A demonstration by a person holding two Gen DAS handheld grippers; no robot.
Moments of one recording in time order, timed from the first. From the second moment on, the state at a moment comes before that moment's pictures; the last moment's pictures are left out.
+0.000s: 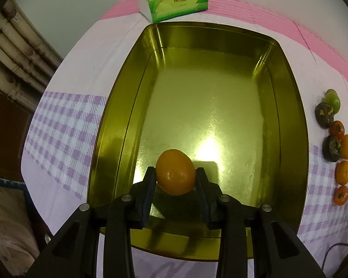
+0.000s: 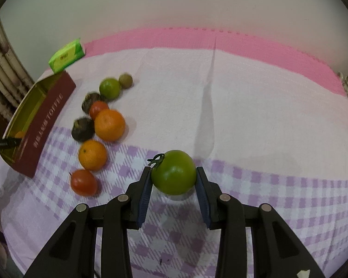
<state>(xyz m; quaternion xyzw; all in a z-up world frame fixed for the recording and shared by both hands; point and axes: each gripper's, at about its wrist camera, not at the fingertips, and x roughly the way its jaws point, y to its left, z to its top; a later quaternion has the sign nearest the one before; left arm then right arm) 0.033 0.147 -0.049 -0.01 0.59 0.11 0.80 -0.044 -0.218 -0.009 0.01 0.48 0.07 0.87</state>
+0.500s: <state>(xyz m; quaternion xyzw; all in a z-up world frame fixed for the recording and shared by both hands) -0.002 0.155 0.001 0.00 0.51 0.13 0.85 -0.009 -0.035 0.029 -0.07 0.45 0.28 0.85</state>
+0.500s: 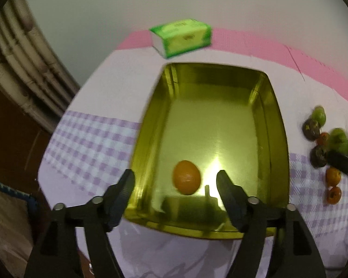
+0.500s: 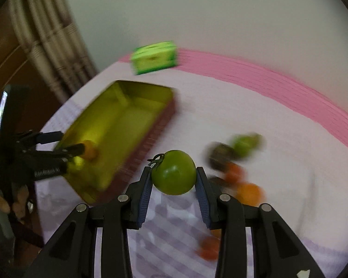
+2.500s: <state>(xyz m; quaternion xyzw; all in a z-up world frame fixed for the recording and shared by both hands) -0.033 0.140 0.005 0.04 0.48 0.12 0.87 -0.082 -0.177 0.000 -0.05 0.49 0.17 0.85</state>
